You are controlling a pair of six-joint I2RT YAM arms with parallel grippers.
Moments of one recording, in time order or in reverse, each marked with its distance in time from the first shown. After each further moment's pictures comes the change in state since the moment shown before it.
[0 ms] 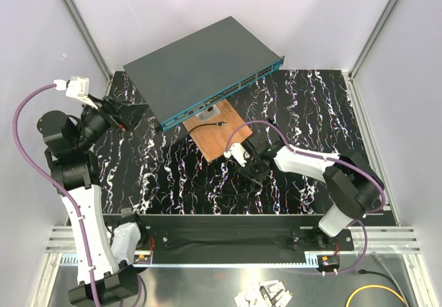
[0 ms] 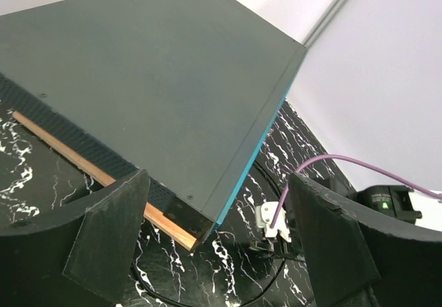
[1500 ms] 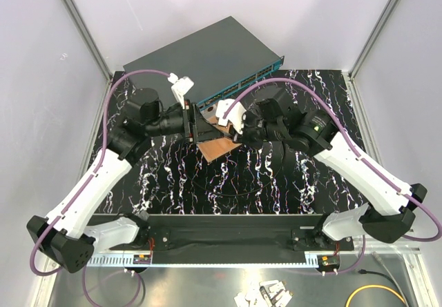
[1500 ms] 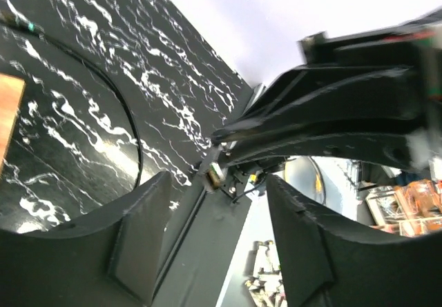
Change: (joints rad) left arm -0.846 0.307 0.084 -0.058 -0.136 -0.083; right arm 0.137 -0.255 0.765 -0.467 -0.135 -0.143
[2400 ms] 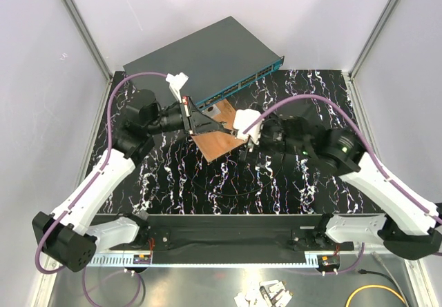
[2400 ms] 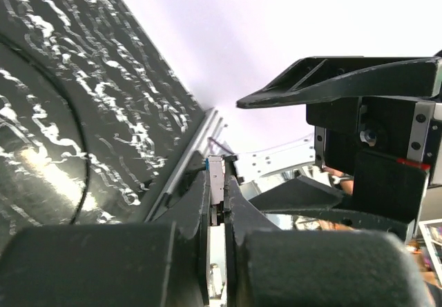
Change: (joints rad) left arm 0.041 0.013 -0.100 0.256 0.060 -0.318; right arm 0.048 -0.194 -0.141 0.095 0.085 -0.038
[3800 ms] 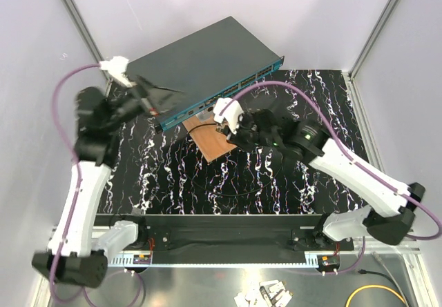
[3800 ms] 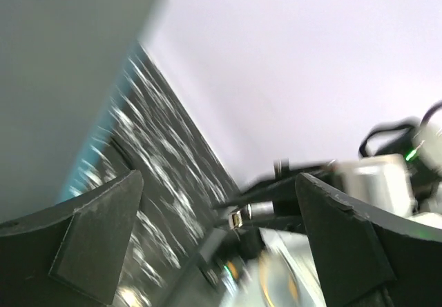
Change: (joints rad) left arm 0.290 -0.097 0.083 -0.024 -0.053 0.001; right arm 0.004 0.137 -0.014 0.120 0.035 0.172
